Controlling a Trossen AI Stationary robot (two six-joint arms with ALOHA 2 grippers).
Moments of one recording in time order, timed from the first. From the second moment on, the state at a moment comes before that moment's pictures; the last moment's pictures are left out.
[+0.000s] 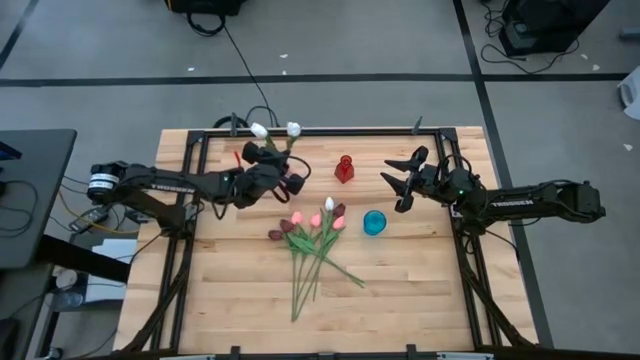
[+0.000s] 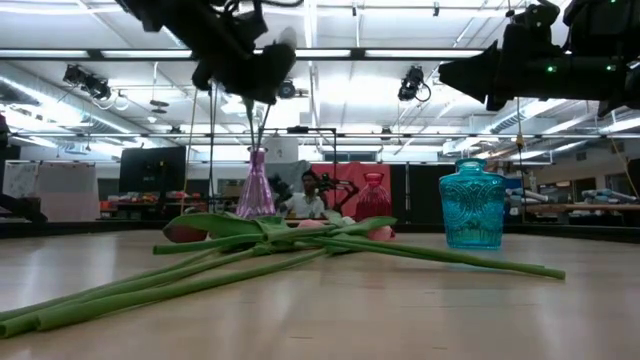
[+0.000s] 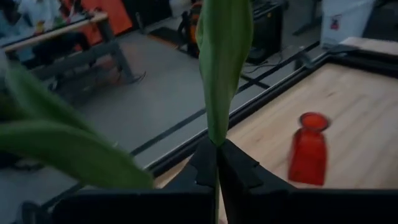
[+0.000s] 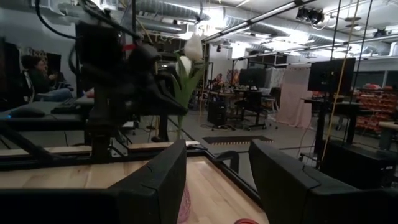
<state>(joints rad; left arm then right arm) 0.08 1.34 0.88 0.00 -0.90 -0.23 -0.28 0.87 0.11 0.97 0.08 -0.09</state>
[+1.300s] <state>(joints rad) -0.16 1.55 0.92 -0.09 -0.26 -0.67 -0.29 0.87 0.11 0.96 0.08 -0.09</state>
